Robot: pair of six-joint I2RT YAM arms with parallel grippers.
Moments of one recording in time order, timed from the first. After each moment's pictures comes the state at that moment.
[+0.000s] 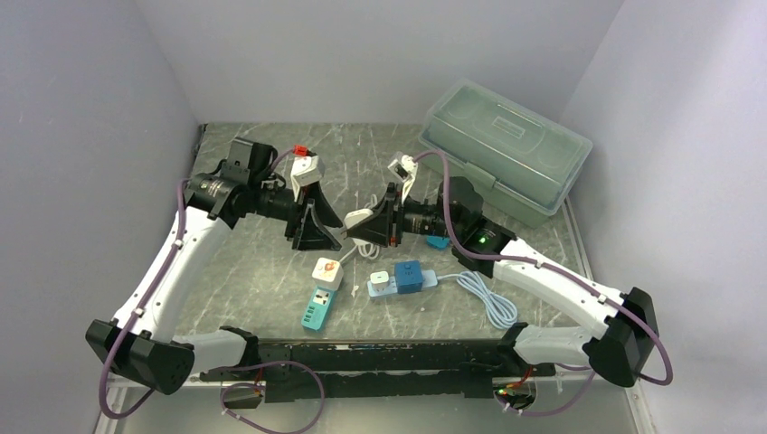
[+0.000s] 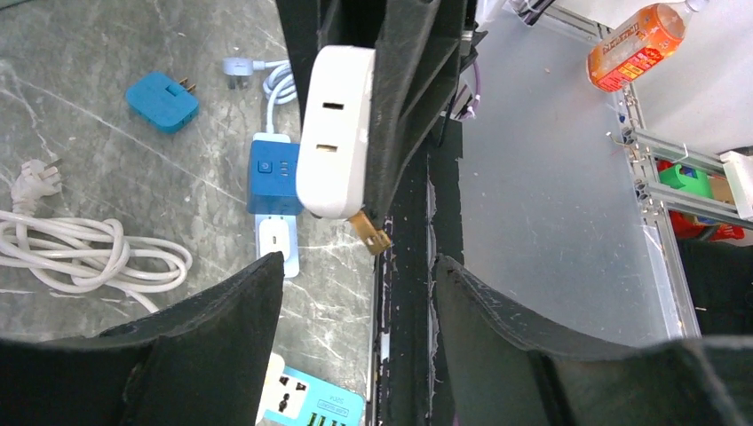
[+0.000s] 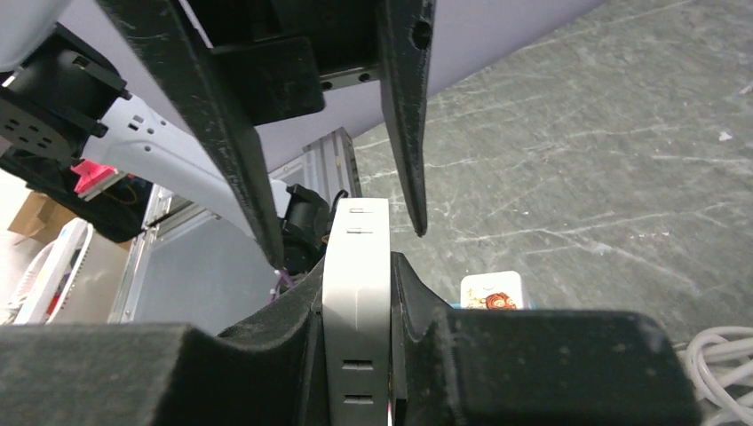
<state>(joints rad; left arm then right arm) -0.35 1.22 1.38 -1.02 1.17 0.46 0.82 1.19 0.97 0.18 -0.57 0.44</state>
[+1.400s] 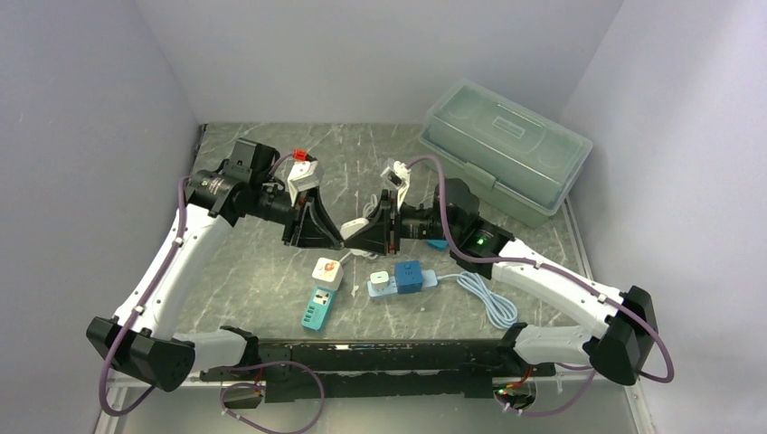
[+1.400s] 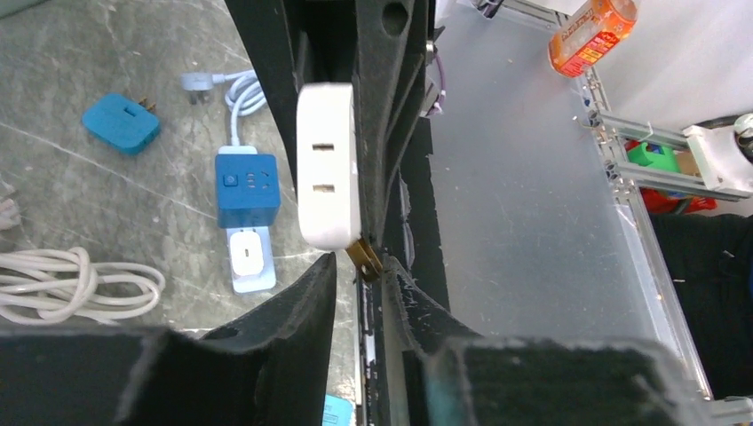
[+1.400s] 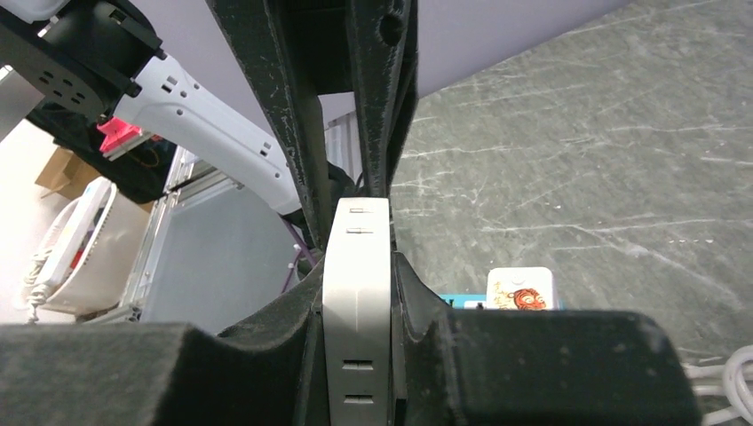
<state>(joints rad) -0.36 1.24 1.41 -1.11 1.25 0.58 0.86 1.19 0.98 0.17 -0.63 0.42</state>
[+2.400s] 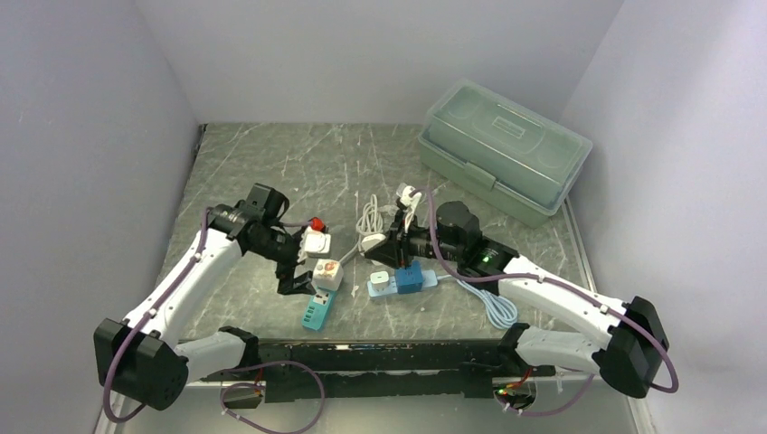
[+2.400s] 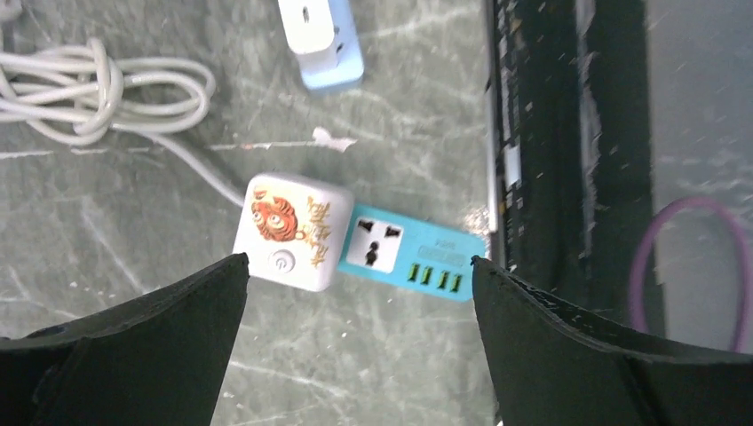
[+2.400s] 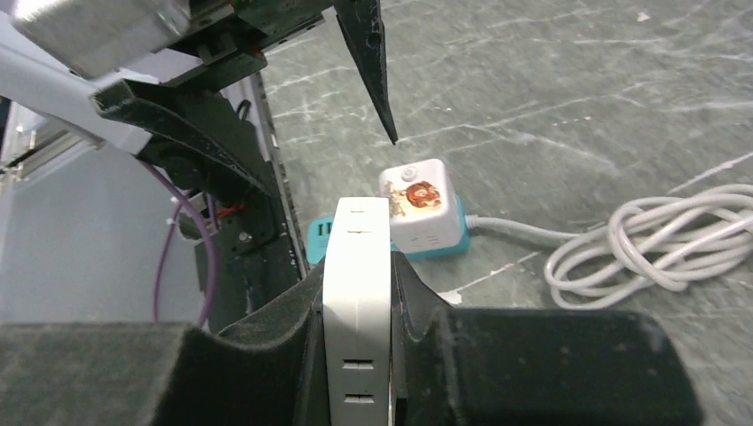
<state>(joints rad) -0.36 1.15 1.03 -1.13 0.82 1.09 0.84 1.11 0.78 0.10 -0.46 0.25</state>
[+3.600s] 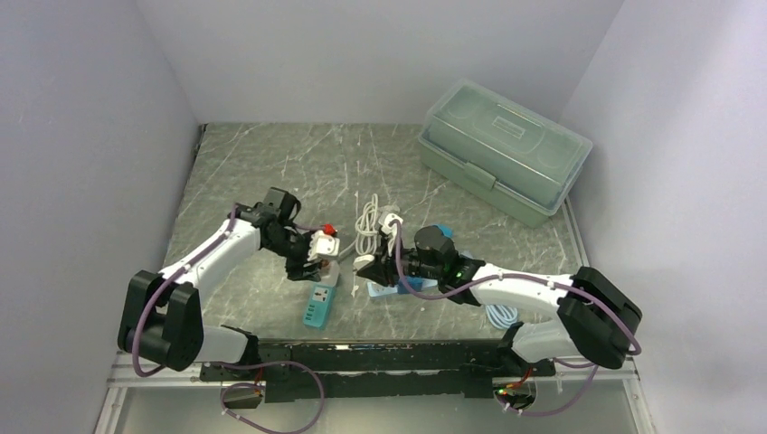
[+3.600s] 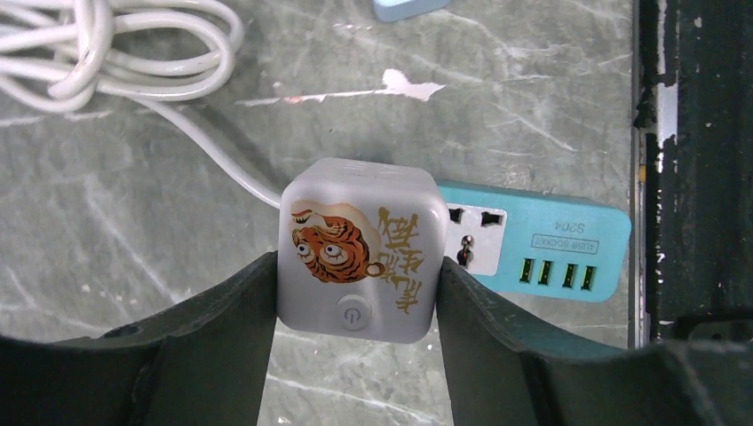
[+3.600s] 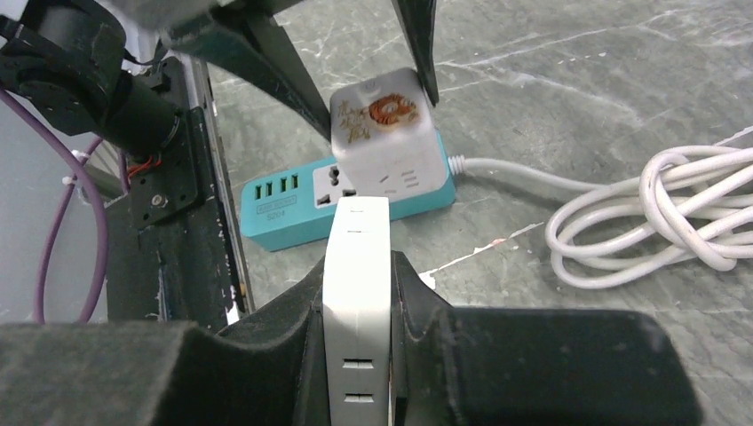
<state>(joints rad) -0.36 1.35 0.88 -0.83 0.69 1.24 0.91 1.29 0.55 0.45 -0.36 0.18</state>
